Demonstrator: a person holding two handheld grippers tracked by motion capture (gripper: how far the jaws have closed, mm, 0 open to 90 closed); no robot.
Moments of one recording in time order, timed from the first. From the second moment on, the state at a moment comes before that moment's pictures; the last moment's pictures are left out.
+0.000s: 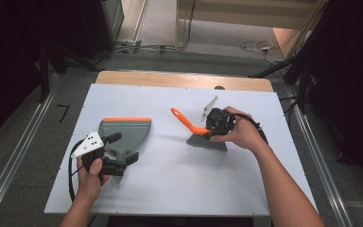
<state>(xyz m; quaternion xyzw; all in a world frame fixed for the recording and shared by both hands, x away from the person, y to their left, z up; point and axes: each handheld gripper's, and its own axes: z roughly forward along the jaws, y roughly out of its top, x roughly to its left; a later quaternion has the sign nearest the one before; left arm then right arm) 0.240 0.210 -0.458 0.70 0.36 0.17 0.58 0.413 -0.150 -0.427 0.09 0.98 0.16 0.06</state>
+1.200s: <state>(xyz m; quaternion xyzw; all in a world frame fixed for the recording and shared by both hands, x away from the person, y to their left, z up) 0.240 0.213 -0.458 0.70 0.36 0.17 0.59 0.433 -0.177 -0.421 0.27 0.94 0.14 0.17</state>
